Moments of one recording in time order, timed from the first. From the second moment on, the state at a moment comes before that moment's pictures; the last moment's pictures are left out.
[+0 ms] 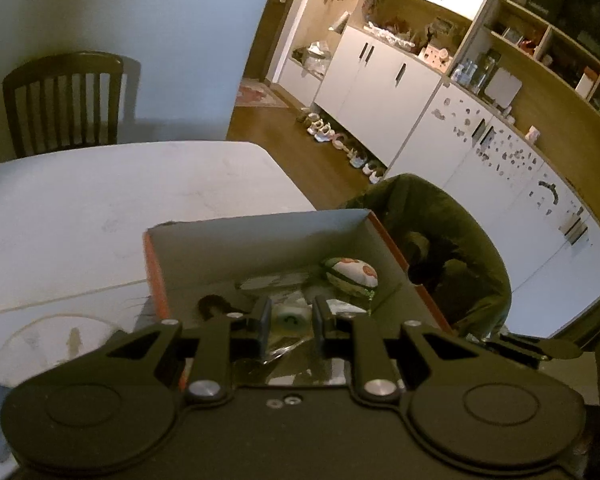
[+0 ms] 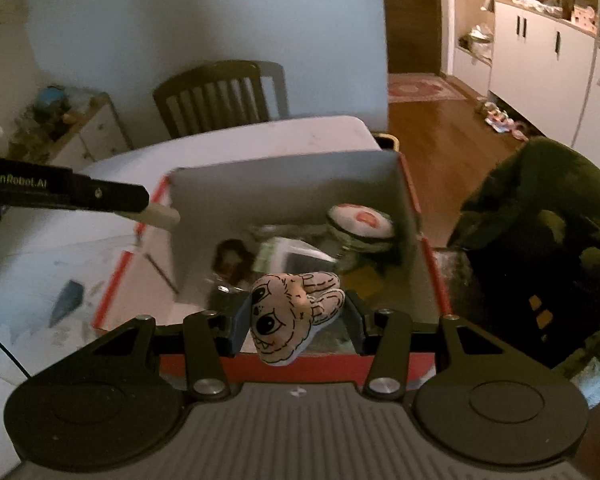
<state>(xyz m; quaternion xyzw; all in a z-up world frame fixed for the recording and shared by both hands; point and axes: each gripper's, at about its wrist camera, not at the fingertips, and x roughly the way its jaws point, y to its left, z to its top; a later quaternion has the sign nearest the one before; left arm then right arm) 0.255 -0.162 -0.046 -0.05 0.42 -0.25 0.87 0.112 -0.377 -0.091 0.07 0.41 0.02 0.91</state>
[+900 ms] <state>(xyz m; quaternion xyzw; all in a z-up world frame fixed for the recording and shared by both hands) 0.310 -0.212 -0.138 -0.03 0.52 -0.23 0.83 0.158 -0.388 -0.138 0.01 0.45 0.02 0.89</state>
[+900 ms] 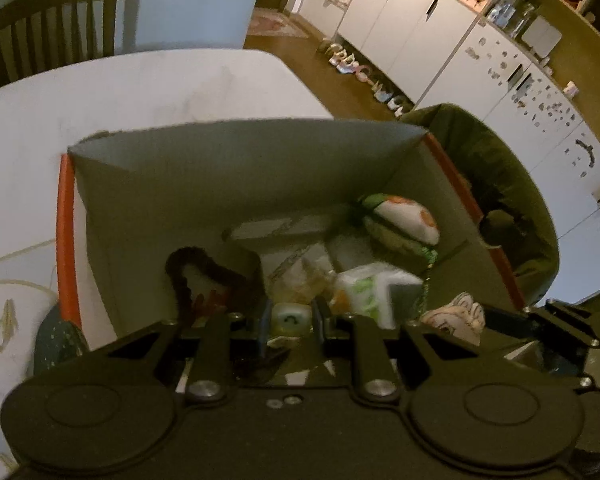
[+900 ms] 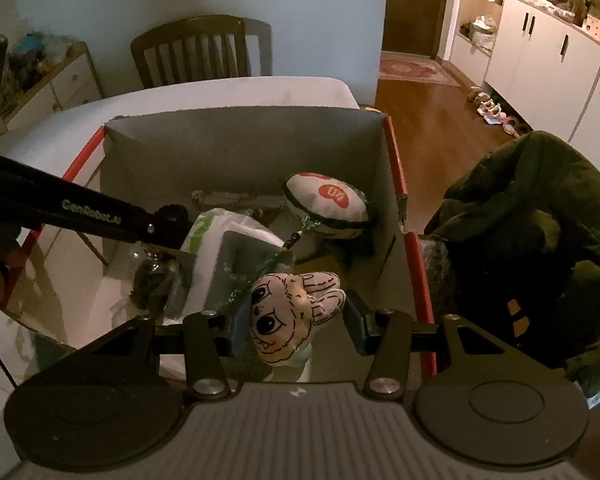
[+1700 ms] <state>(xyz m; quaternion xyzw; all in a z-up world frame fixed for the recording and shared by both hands) 0.290 -0.219 -0.144 0.00 0.53 -0.25 0.81 0.142 -0.405 -0.130 0.04 0.43 0.04 0.90</state>
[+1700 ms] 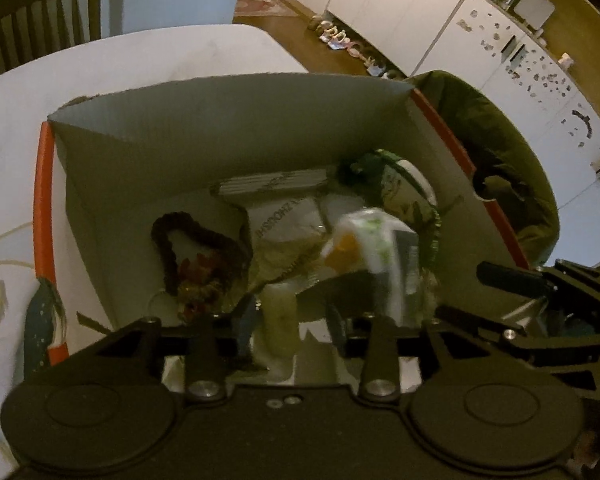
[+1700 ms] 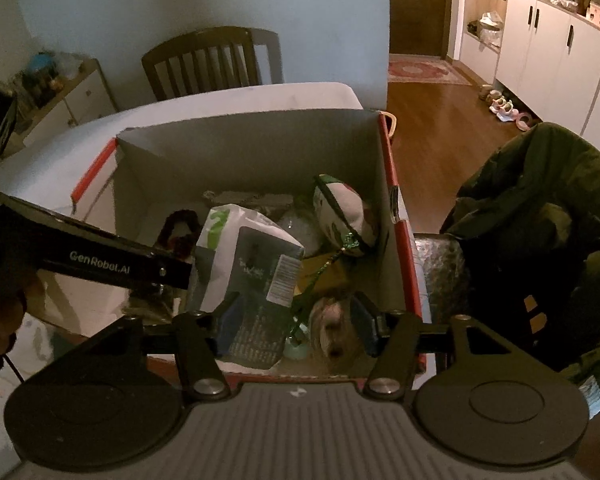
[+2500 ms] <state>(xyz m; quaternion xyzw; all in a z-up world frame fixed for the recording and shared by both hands) 0.205 -0.173 -0.054 0.02 0.39 -0.25 0.89 0.079 -0.374 -0.066 0.07 0.35 0.03 0.93</state>
